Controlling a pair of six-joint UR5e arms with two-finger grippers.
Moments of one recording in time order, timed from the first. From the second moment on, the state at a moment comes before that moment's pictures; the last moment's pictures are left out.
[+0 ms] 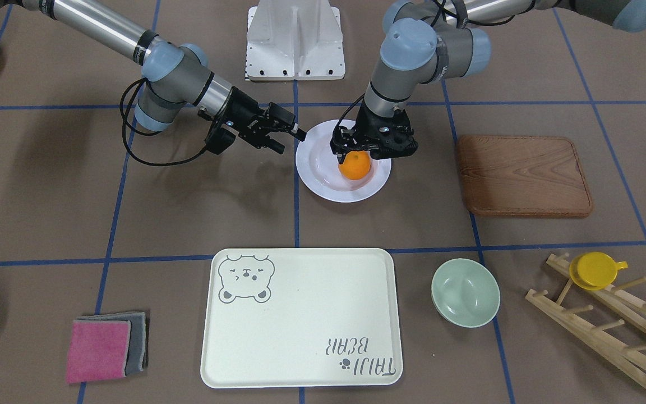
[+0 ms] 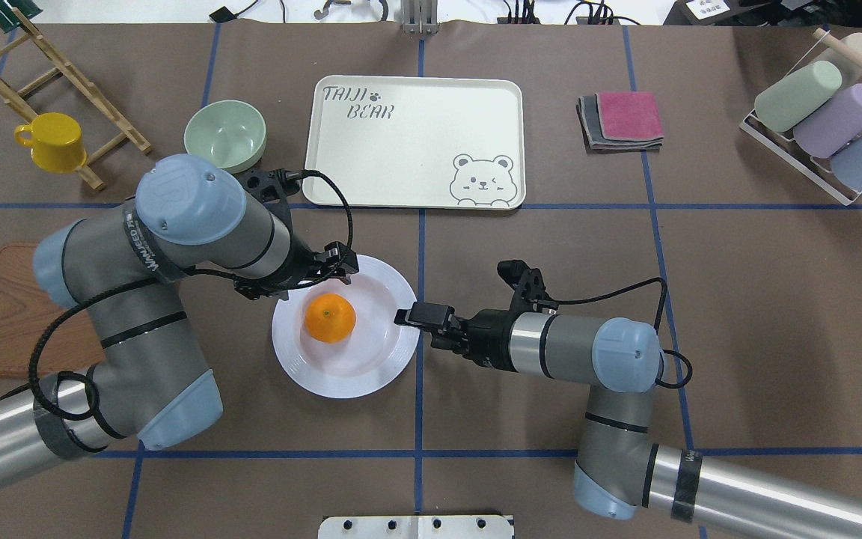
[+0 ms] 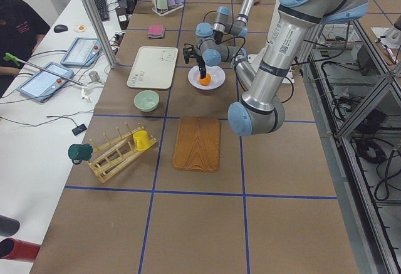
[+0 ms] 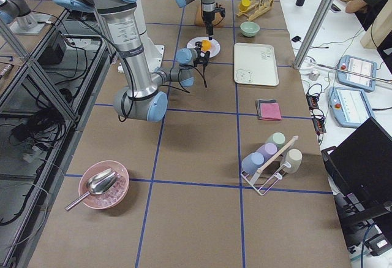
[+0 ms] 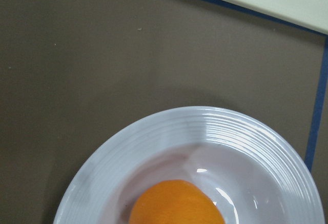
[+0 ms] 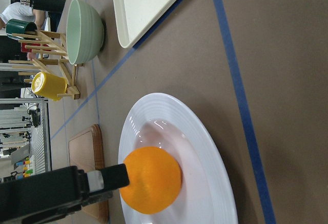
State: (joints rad) left arm -0.58 -2.08 -1.79 -1.77 -1.95 -1.42; right arm 0.33 -1.08 1.39 -0.18 1.63 1.79
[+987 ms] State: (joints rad) left arm -0.63 -2.04 -1.83 -1.76 -2.01 -1.36; right arm 0.31 -1.01 1.34 -0.20 1.56 1.79
